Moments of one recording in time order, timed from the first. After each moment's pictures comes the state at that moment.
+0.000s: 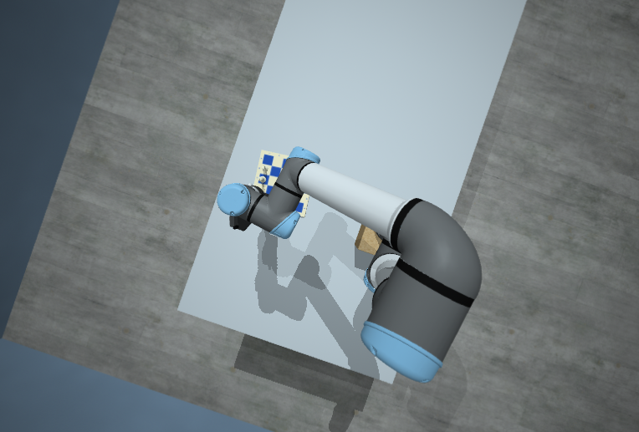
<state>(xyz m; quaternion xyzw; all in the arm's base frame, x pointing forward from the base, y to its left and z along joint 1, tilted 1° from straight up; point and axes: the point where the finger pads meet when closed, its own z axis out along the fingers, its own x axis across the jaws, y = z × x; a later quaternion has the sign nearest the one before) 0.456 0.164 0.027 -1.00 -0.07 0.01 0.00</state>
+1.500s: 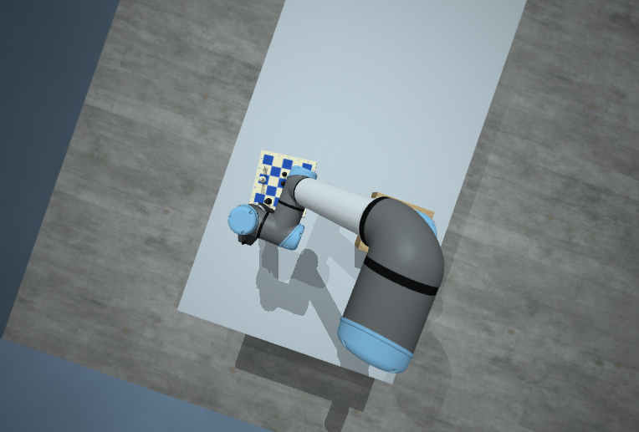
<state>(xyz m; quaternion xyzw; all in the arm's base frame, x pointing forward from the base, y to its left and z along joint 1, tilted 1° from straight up) 0.426 0.208 -0.041 -1.00 -0.08 0.01 0.00</state>
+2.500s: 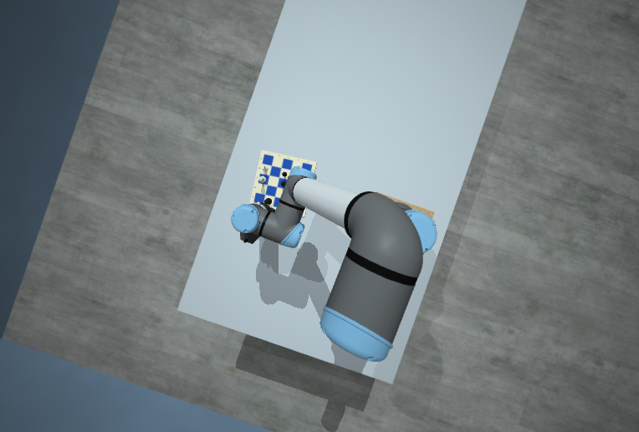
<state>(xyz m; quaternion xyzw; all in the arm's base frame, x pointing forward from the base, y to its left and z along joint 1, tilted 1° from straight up) 0.427 0.209 -0.069 -1.00 -0.08 0.01 0.00</state>
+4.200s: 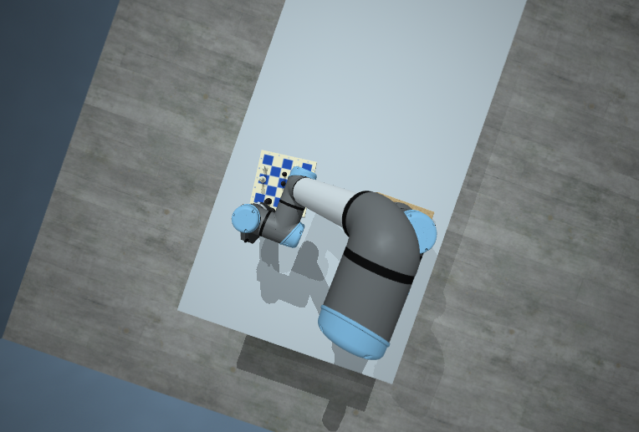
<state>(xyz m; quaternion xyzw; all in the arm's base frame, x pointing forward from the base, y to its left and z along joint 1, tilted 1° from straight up) 0.427 0.209 -0.073 -1.00 -0.08 0.01 0.00</state>
